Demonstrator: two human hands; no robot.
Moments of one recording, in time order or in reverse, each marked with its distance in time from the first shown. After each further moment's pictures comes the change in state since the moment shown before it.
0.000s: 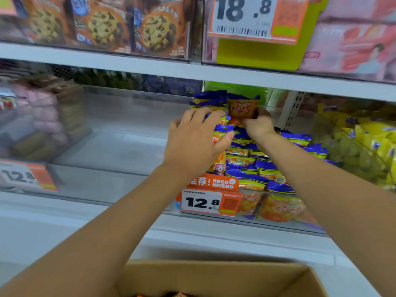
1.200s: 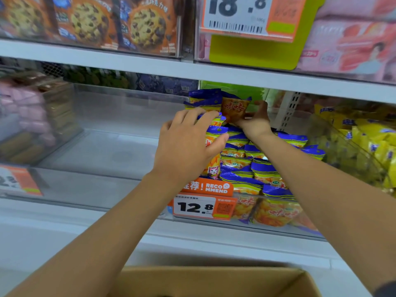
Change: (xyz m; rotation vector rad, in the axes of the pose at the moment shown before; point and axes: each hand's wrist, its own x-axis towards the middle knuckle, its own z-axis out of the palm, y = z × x) left_hand -0.002 -0.002 0.002 -0.029 0.034 -0.001; right_hand 0.022 0.015 0.000 -0.019 -0.040 -0.057
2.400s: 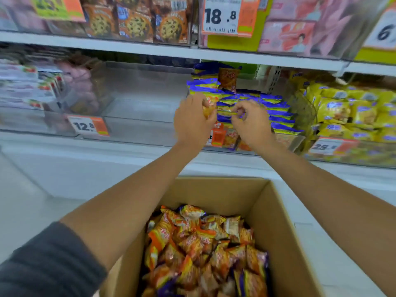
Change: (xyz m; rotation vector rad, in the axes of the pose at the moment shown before) left_hand -0.071 0.058 -0.076 -0.287 0.082 -0.321; right_hand -0.217 -0.066 -0.079 -0.339 -0.031 -0.353
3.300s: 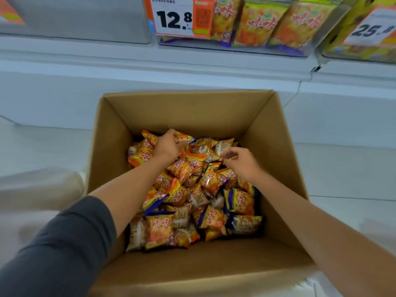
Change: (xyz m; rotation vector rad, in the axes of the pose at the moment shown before) left_hand -0.237 -0.161 0.110 0.120 -0.847 -0.614; right_hand -0.273 0.121 0.076 0.222 -0.707 0.783
